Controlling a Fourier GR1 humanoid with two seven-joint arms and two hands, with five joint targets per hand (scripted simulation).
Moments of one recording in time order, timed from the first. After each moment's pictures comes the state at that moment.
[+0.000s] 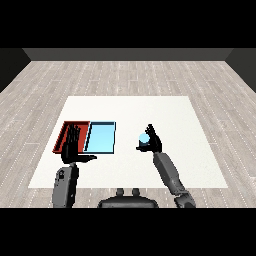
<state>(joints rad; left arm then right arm) -0.04 0.07 0.12 -1.62 0.15 -0.13 -0.38 -0.43 0.00 0.06 -0.86 -0.38 0.07 -0.41</state>
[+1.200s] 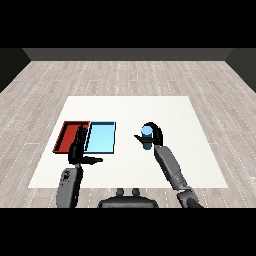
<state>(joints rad) -0.03 0.05 0.04 -1.63 0.08 -0.12 -0.35 -0.49 -0.05 0.12 -0.98 -0.19 -0.30 -0.27</state>
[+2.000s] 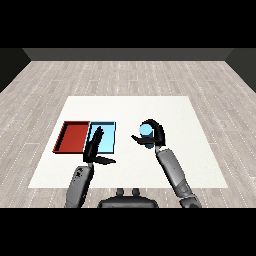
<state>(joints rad) -0.07 0.00 -0.13 -1.55 0.03 -0.06 -0.27 -0.40 -0.07 0.22 -1.41 0.02 -0.35 -0.06</state>
